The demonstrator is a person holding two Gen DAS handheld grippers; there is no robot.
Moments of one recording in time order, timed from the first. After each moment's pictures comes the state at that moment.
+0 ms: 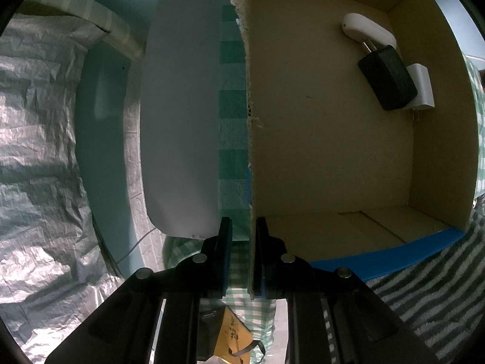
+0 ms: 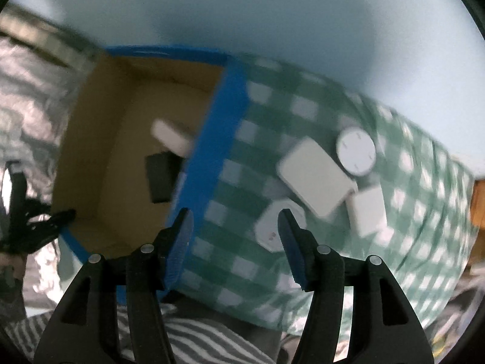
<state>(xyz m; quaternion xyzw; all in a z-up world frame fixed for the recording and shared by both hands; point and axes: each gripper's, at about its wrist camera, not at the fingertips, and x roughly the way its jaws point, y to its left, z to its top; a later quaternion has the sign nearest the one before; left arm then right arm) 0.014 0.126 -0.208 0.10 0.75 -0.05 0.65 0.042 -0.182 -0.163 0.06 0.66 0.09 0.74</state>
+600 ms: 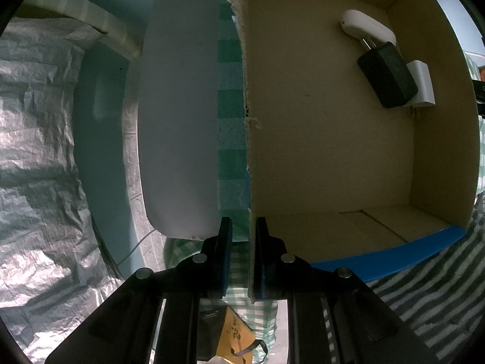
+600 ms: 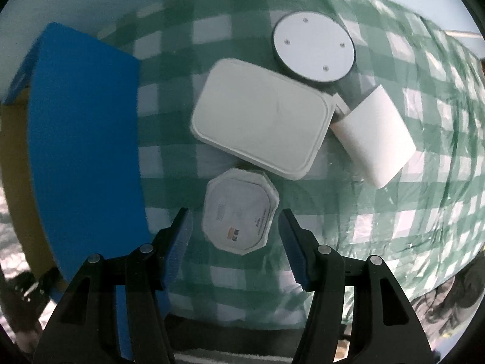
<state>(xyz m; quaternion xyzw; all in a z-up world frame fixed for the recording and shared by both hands) 0.016 0.123 -0.210 0.11 0.75 -0.05 0.65 0.043 -0.229 -0.260 0.20 0.71 -0.03 0.67</state>
